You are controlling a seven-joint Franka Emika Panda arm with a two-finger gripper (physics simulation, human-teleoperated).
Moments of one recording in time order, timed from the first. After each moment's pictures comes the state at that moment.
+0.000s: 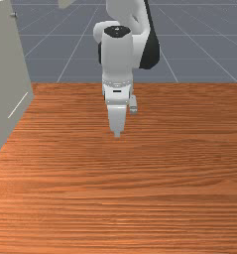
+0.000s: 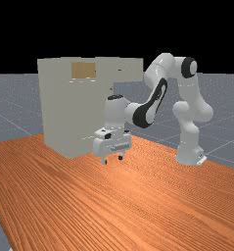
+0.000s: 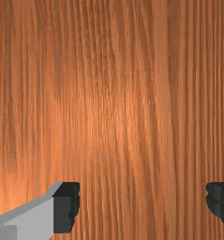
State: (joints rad) arm 0.00 0.39 0.00 -1.92 0.01 2.37 -0.78
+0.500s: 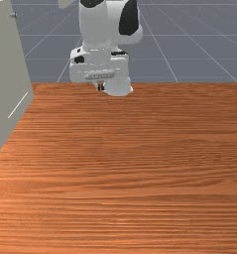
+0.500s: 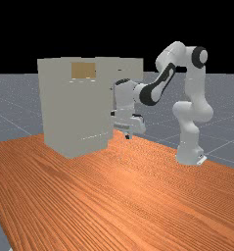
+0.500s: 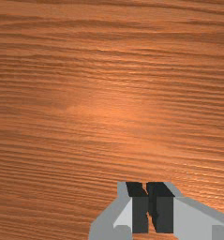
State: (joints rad) arm -0.02 -0.03 -0.11 -2.28 0.02 2.13 0.52
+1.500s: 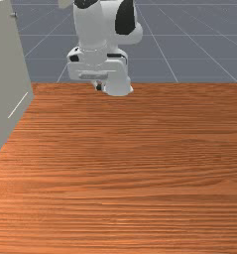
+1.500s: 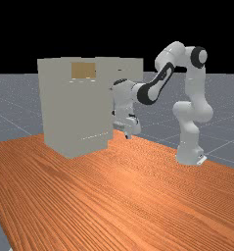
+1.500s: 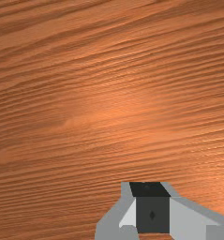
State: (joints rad) arm -0.04 -0.02 -0.12 -2.28 0.06 2.12 0.78
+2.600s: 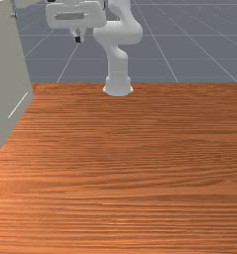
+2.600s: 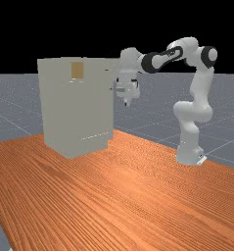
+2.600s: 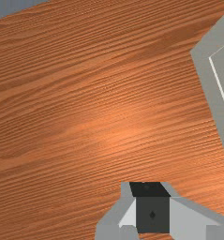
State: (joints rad) arm -0.11 -0.40 -0.20 -2.29 0.00 1.94 0.78
